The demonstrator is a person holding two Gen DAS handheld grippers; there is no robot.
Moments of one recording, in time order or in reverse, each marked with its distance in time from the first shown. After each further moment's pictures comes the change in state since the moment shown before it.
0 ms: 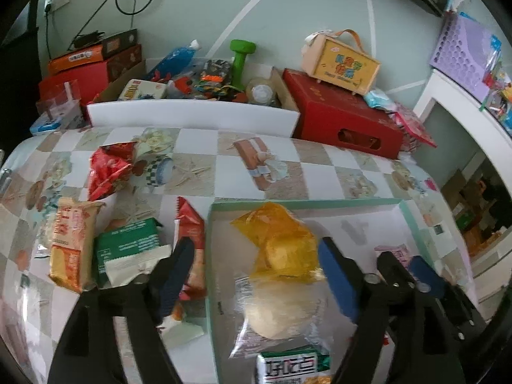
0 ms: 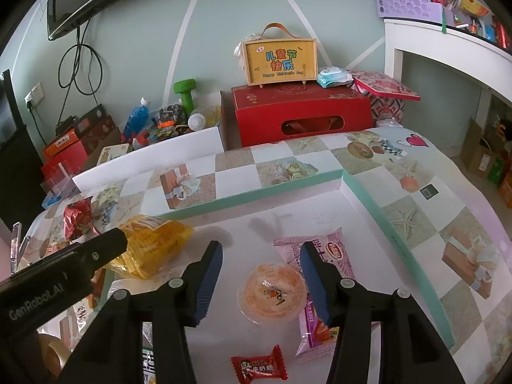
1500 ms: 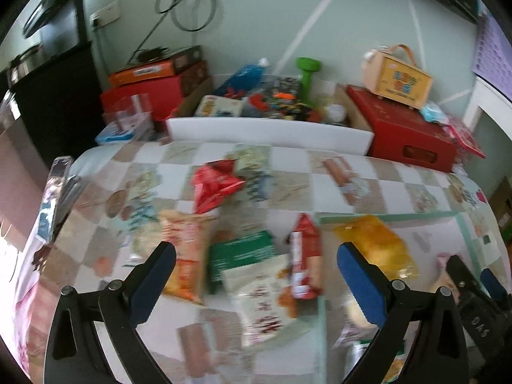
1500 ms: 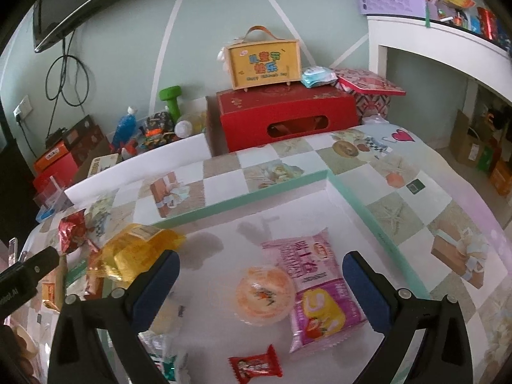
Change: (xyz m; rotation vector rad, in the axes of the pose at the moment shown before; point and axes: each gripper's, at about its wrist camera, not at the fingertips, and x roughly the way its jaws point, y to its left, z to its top) left arm -0.040 0.063 0.007 -0.028 -0.051 0.251; right arm -0.008 0.002 0.004 0.044 -0.014 -0.024
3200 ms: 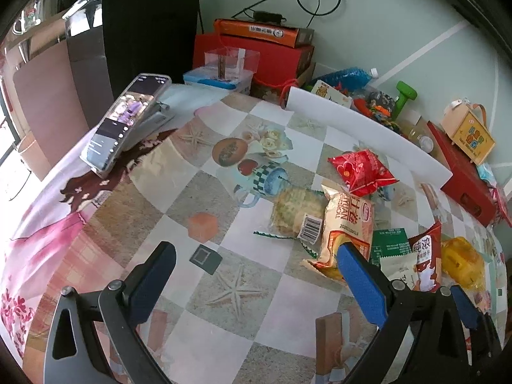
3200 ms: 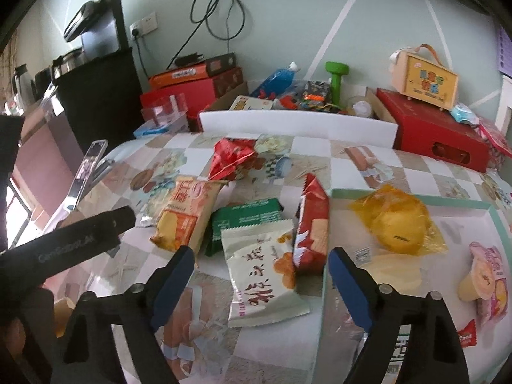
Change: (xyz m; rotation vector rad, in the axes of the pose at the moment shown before) left arm 0.016 0.145 -0.042 -0.305 0.043 0.073; right arm -0.005 0.185 -0.068 -0.373 0.067 0.335
